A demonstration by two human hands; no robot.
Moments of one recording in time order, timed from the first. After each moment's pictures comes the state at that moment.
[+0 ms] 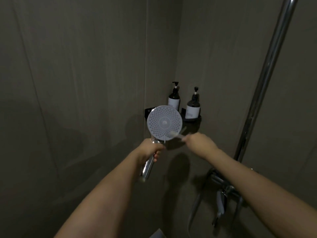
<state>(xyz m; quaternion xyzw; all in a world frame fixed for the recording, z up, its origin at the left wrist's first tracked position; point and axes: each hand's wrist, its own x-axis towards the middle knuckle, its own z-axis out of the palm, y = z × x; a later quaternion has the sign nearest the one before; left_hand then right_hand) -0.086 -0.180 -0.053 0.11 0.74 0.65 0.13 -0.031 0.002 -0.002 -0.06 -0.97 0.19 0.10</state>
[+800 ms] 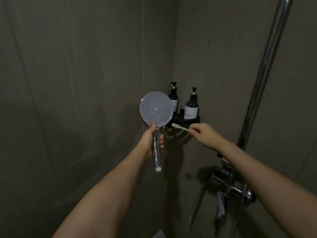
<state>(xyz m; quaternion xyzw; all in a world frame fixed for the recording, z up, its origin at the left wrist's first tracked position) -0.098 -0.167 -0.029 0.08 0.55 0.81 0.16 -0.029 0.025 0.021 0.08 -0.96 0.24 0.13</state>
